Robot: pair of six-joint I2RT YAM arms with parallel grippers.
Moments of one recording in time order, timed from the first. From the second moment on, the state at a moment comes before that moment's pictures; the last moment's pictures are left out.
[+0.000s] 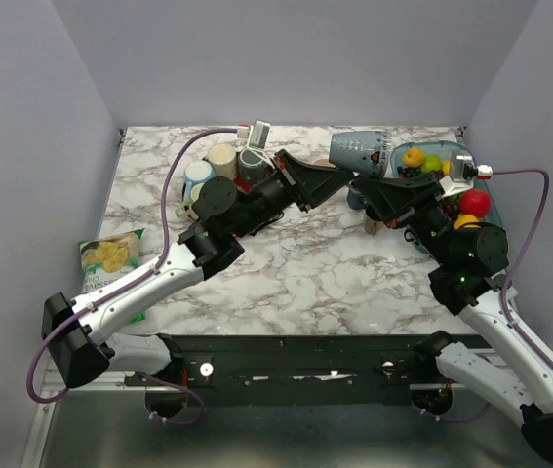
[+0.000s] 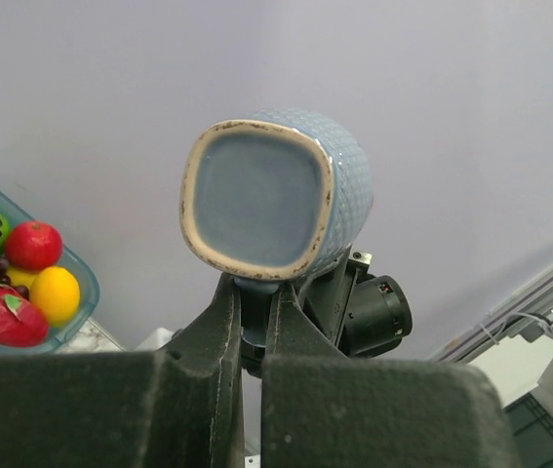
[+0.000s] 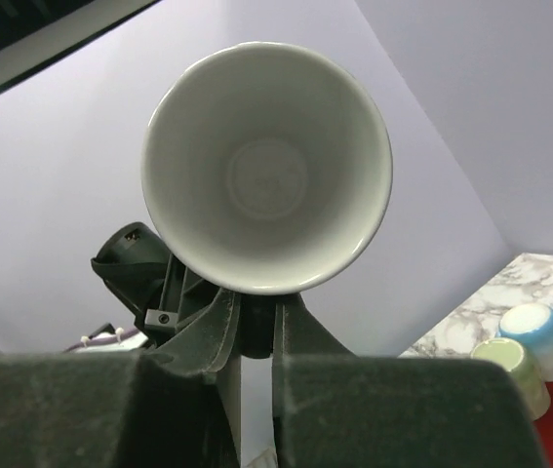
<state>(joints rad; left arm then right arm) -0.91 1.26 1.18 0.49 0.17 -0.98 0.51 0.80 0.75 0.68 -0.32 0.90</state>
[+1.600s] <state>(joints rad) -0.86 1.10 1.15 -0.38 -0.31 -0.39 0.52 1.42 0.89 -0.19 0.24 0.44</state>
